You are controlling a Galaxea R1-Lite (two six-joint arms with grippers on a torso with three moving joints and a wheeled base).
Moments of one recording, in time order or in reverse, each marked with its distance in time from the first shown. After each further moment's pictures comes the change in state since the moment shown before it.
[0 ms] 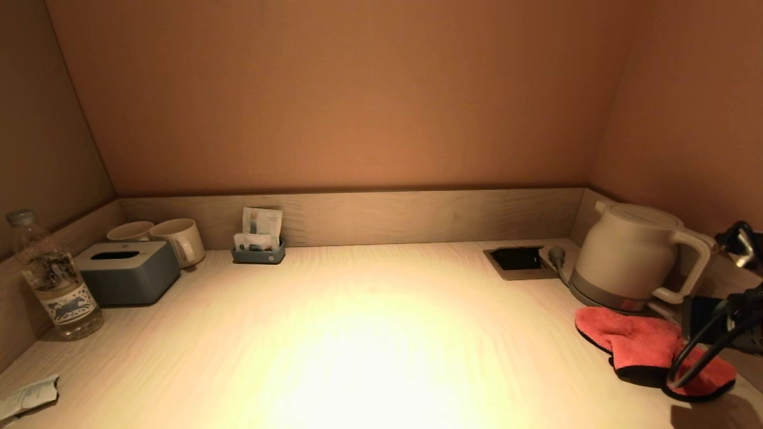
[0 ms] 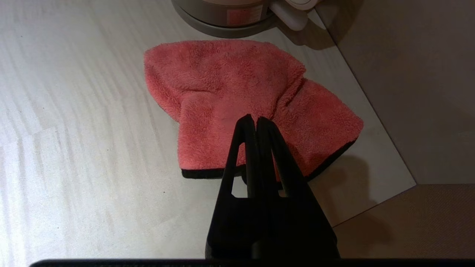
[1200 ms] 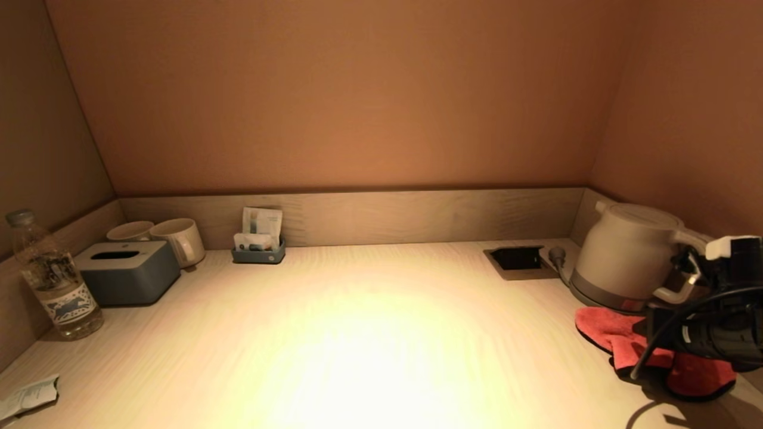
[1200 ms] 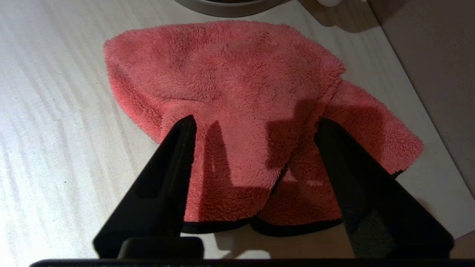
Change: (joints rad) left arm -0.001 0.000 0.000 0.001 0.000 0.000; right arm -0.001 0.239 0.014 -0.145 0.001 0.018
